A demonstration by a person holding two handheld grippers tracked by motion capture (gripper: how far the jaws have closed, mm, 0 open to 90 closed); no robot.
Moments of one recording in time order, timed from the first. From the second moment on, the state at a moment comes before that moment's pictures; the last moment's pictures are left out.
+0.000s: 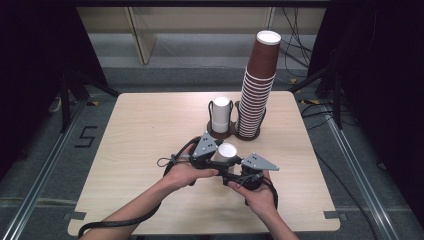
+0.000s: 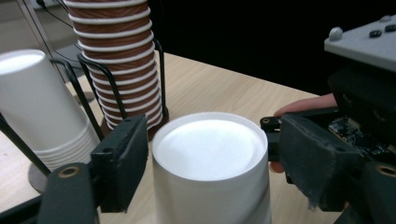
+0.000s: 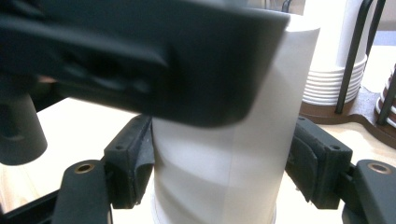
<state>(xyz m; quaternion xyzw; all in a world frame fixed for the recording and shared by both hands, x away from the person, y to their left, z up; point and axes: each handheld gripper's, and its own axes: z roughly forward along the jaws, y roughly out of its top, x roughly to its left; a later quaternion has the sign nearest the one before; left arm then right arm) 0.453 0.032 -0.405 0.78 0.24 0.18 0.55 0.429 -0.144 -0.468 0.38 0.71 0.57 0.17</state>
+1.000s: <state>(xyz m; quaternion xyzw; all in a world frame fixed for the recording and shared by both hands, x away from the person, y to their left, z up) 0.425 0.051 -0.449 0.80 0.16 0.21 0.54 0.433 -0.177 -0.473 0.51 0.60 0.62 -0.01</state>
